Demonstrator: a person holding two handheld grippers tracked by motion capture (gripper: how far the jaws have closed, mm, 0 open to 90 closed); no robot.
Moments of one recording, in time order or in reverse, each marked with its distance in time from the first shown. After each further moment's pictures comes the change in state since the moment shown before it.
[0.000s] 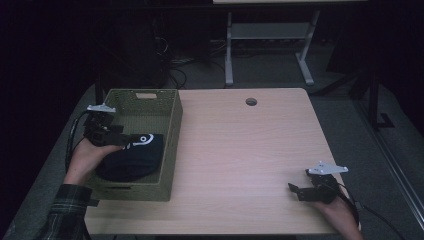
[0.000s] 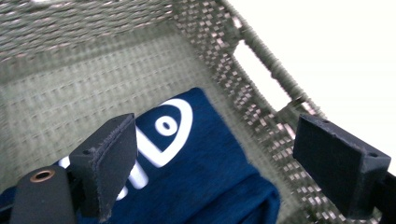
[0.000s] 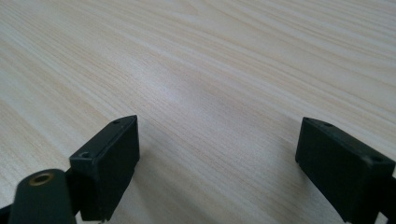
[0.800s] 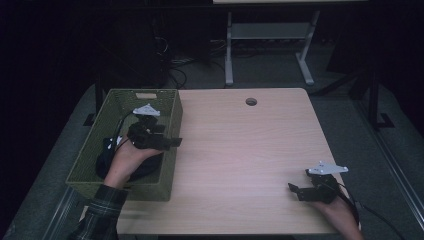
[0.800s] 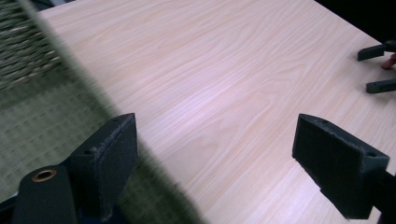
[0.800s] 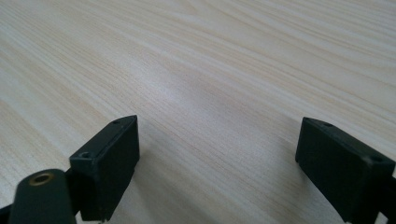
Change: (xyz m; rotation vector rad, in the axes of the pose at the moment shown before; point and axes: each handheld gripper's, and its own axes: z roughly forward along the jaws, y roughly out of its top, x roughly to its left) left arm -0.094 0.028 0.048 -0.042 -0.140 0.134; right arm 0.000 0.000 0.000 0.000 0.000 0.001
